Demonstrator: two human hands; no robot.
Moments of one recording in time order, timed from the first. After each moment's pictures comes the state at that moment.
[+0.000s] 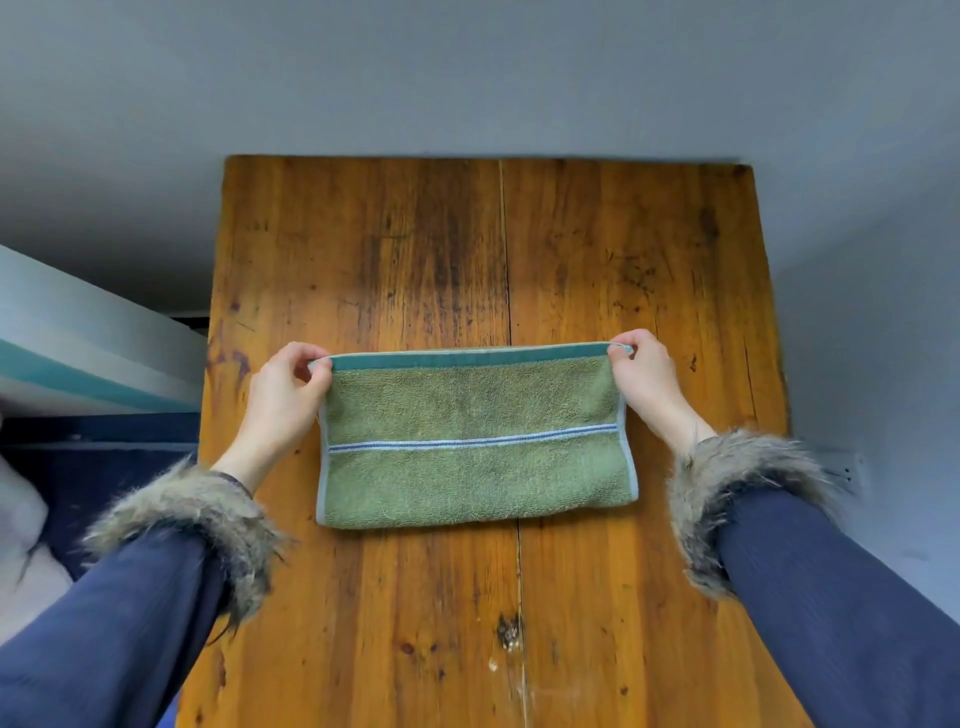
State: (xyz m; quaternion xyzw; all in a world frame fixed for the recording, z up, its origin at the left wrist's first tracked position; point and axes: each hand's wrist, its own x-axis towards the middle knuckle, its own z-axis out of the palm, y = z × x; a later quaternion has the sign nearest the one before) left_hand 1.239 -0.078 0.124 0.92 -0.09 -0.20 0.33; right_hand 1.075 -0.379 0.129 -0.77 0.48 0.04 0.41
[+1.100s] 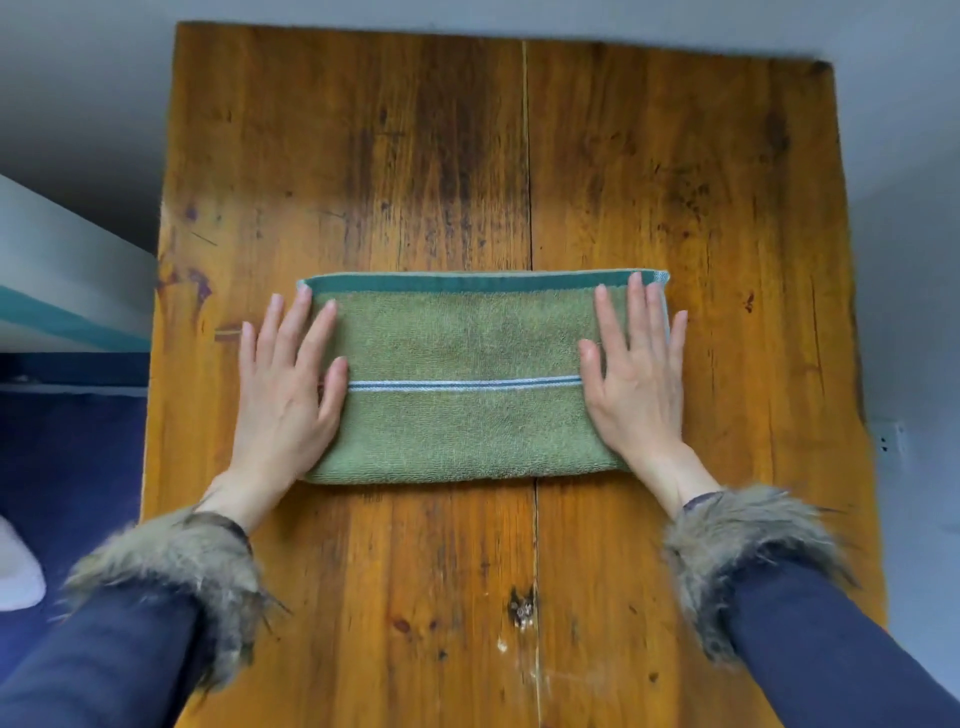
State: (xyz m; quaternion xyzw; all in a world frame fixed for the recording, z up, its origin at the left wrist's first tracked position) left_hand 1.182 -0.049 0.058 0.94 -0.30 -0.07 0.17; right_hand 1.030 -0.319 0.064 -0.96 0.27 0.02 0.10
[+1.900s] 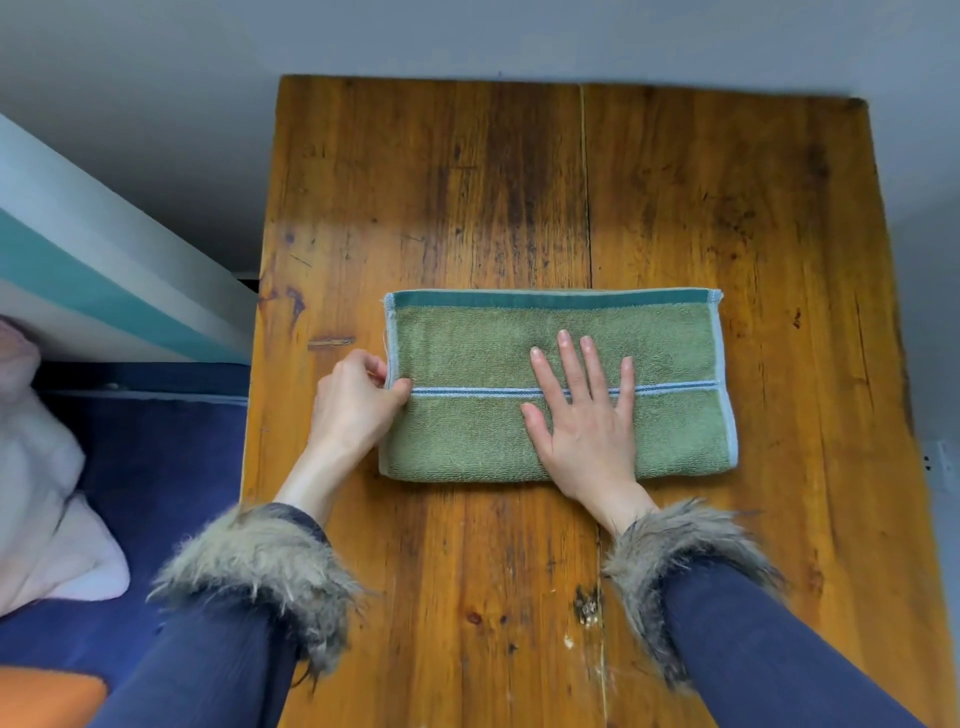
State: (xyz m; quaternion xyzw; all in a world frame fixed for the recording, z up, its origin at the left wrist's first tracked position) left_hand 1.197 -0.051 0.103 0.92 -0.01 -0.27 0.27; right_hand 1.048 -0.224 0.051 -0.98 0.20 0.05 0.05
